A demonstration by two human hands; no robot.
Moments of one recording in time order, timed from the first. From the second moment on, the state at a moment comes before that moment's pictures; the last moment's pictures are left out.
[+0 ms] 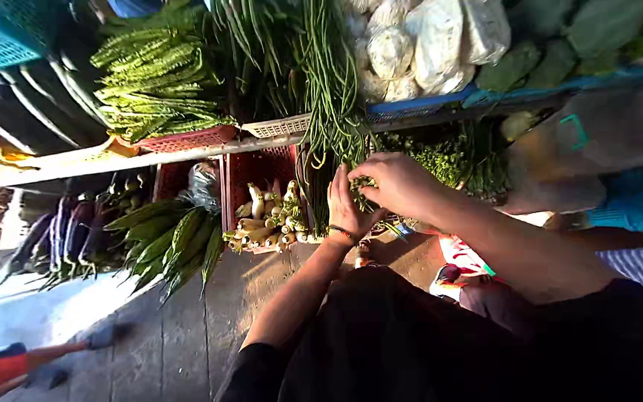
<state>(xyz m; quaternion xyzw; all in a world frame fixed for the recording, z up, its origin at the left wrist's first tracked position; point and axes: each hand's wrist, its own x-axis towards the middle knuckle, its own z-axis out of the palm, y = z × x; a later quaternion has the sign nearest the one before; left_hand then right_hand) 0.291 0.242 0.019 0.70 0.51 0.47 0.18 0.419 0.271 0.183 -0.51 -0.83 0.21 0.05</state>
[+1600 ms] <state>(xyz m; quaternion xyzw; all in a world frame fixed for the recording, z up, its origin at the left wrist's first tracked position) 0.231 0.195 0.202 0.57 0.52 0.62 0.16 0.346 0.272 0.201 -0.06 -0.50 0.79 0.36</state>
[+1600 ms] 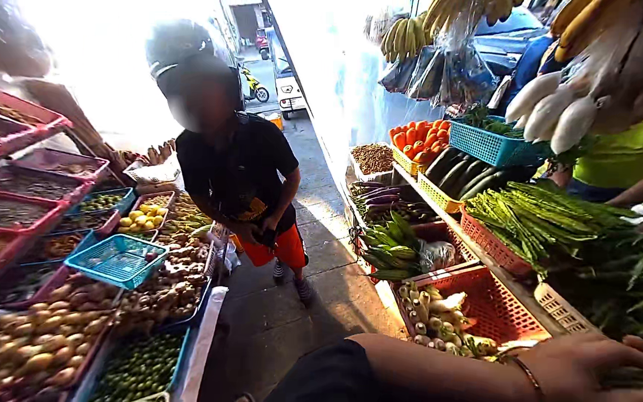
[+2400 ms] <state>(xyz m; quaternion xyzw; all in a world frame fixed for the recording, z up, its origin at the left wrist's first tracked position) 0.207 0.201 0.147 0.46 0.50 0.73 0.09 0.313 0.263 0.169 -0.23 -0.42 0.78 0.40</state>
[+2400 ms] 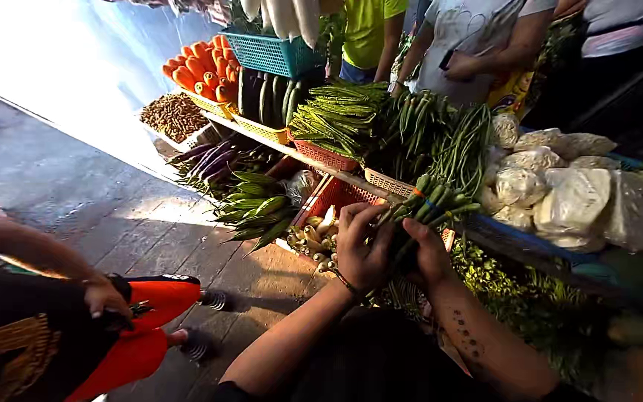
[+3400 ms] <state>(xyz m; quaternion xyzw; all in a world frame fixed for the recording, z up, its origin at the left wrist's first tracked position) 0.206 0.203 0.181 0.58 0.47 0.61 0.27 0.356 0.228 0.139 -0.16 -0.43 0.79 0.39</state>
